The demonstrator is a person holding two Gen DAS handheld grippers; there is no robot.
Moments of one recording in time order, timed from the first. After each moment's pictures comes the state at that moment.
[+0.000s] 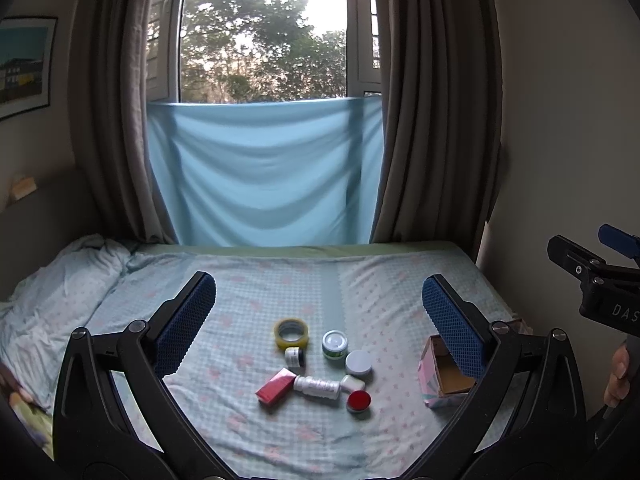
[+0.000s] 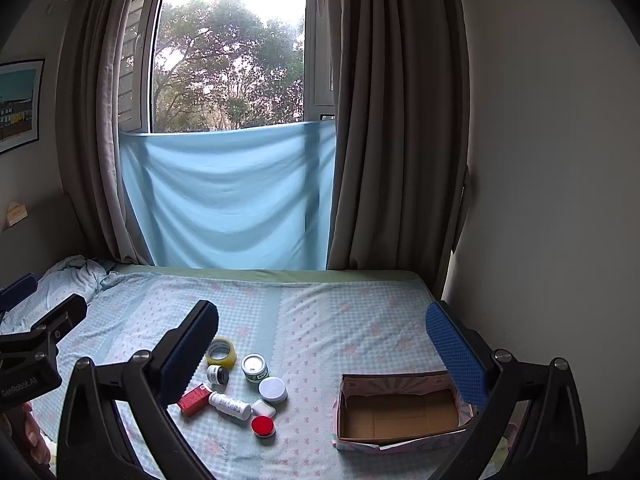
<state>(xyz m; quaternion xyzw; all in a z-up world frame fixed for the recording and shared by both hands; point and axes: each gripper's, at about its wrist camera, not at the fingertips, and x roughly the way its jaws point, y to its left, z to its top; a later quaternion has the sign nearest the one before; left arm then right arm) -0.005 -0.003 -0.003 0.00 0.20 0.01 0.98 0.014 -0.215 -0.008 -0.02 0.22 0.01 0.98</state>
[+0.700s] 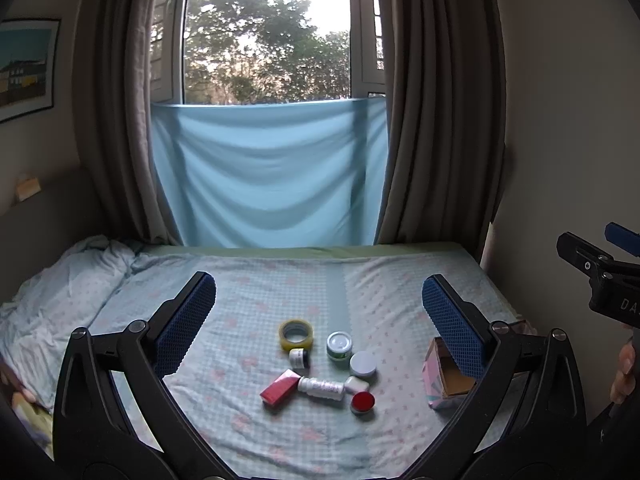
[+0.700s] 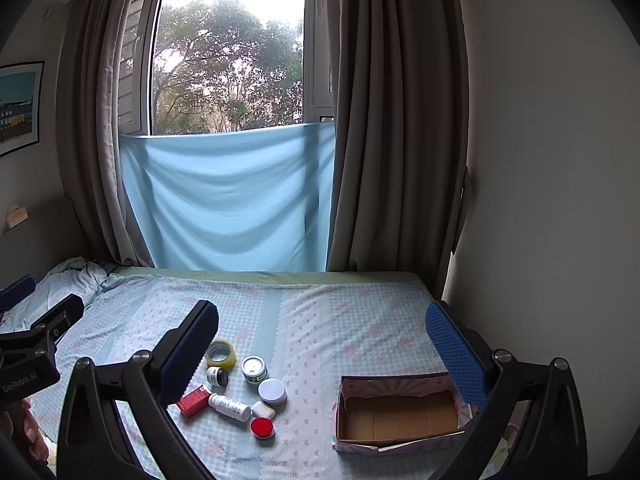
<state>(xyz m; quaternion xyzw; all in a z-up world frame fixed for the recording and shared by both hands) -0.006 -0.002 -0.002 0.00 0.20 0.02 0.98 0.013 -0.218 -0.006 -0.02 0.21 0.01 0.98</state>
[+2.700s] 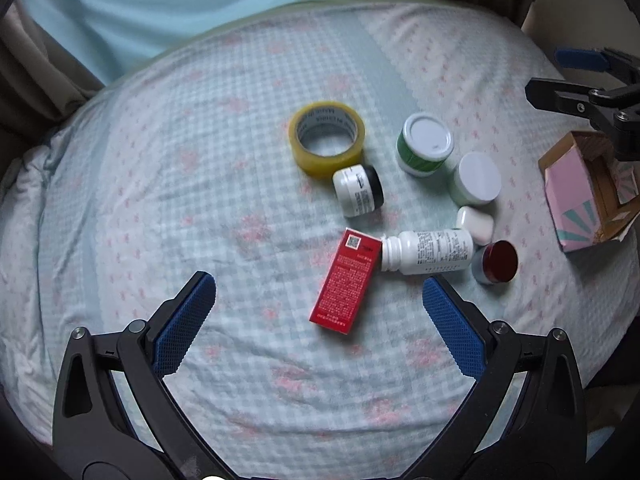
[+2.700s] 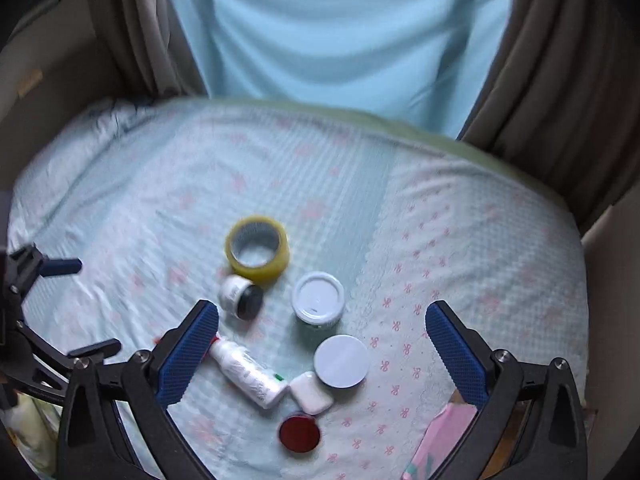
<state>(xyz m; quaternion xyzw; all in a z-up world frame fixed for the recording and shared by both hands) 0.252 0.122 -0.353 0.09 0.58 -0.06 0.81 0.314 -0.069 -0.303 -0.13 0.49 0.20 0.84</state>
